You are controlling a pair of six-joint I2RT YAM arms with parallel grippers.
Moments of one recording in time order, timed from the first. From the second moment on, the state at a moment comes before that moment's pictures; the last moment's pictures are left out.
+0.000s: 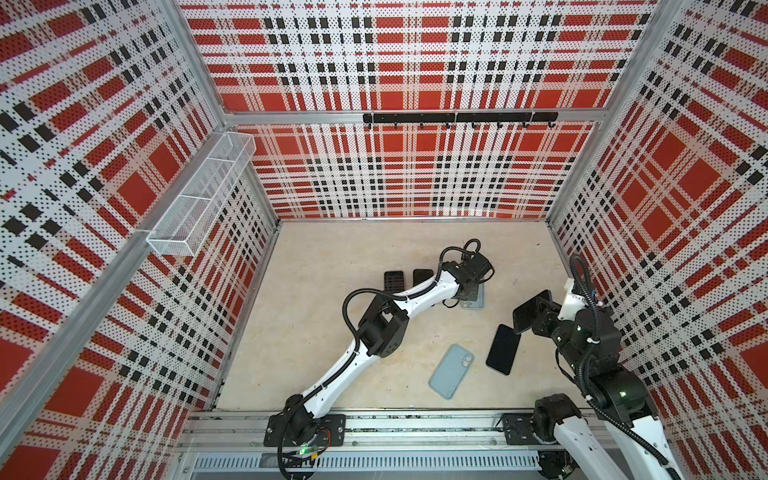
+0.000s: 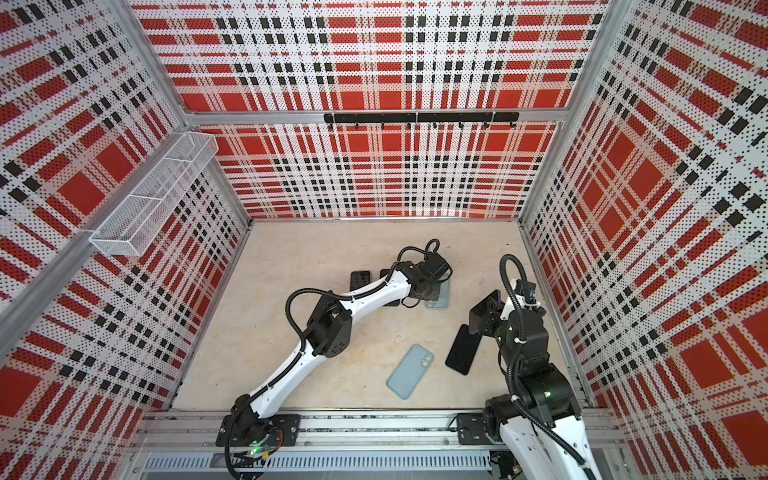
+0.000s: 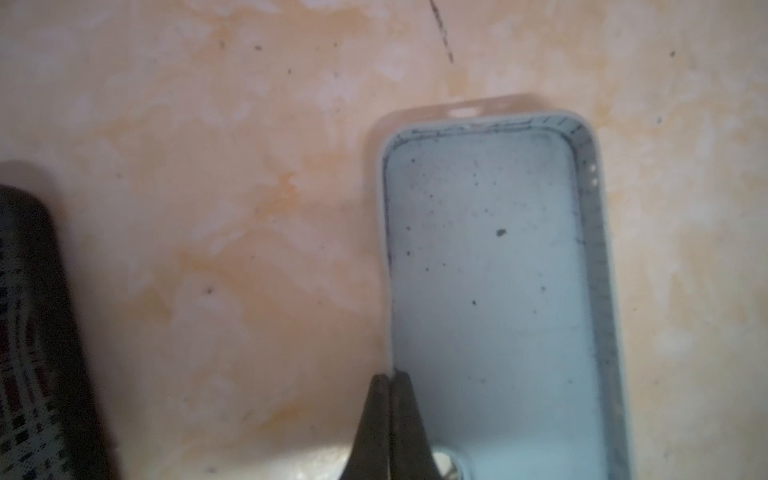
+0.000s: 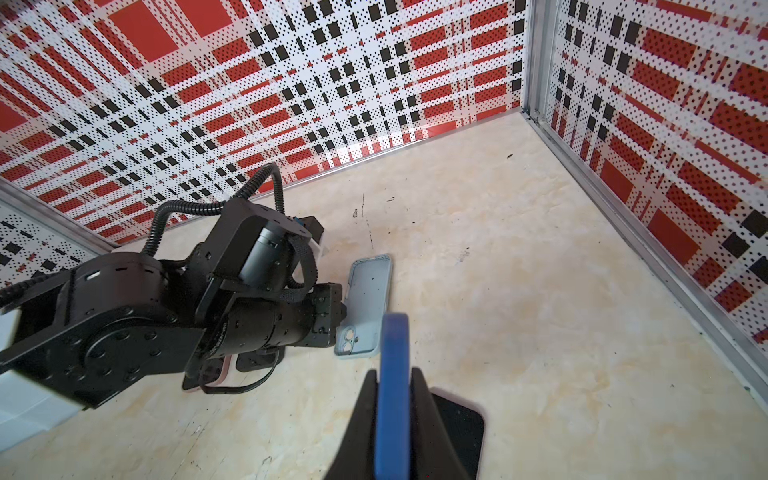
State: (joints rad) left arm -0.91 2.61 2.36 -0.88 -0.21 -0.62; right arm 0.24 0.45 0.71 -0.63 0.21 0.38
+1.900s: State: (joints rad) left arm -0.75 1.51 1.20 -0.91 -0.08 -0.57; right arm 0.24 0.57 0.63 -0.50 0.05 0.47
